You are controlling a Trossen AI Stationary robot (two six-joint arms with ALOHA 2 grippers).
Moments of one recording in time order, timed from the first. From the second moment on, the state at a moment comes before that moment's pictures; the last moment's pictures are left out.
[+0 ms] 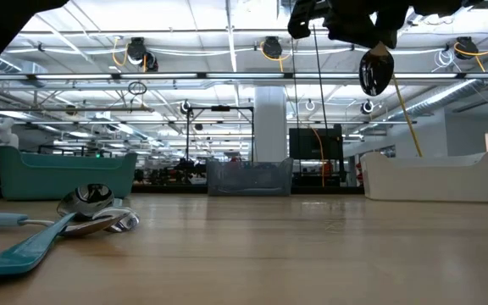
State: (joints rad) left arm -0.28 2.41 2.14 -0.10 -1.02 -0.12; right arm 0.75 0.90 0.44 0.34 1.13 -0.14
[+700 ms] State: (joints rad) left arm -0.33 2.41 2.14 -0.25 -0.96 -0.15; right arm 0.78 0.89 0.44 0.17 1.03 -0.06
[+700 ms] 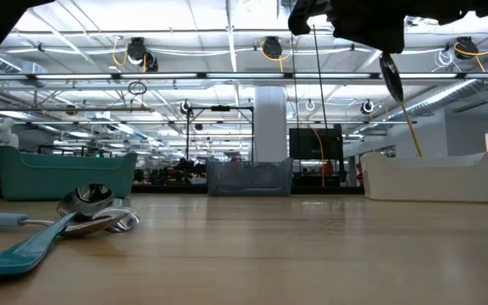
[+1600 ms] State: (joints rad) left arm -0.33 2.40 2.14 -0.53 -0.54 -0.24; right arm 0.78 0.76 0.44 0.01 0.72 0.15
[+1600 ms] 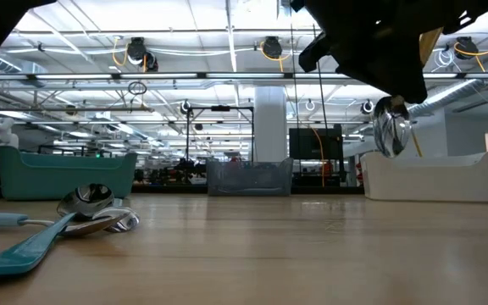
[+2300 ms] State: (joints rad) left arm -0.38 2.40 2.14 -0.49 -1.02 -0.35; right arm 0.78 0.76 0.44 -0.01 1.08 0.19
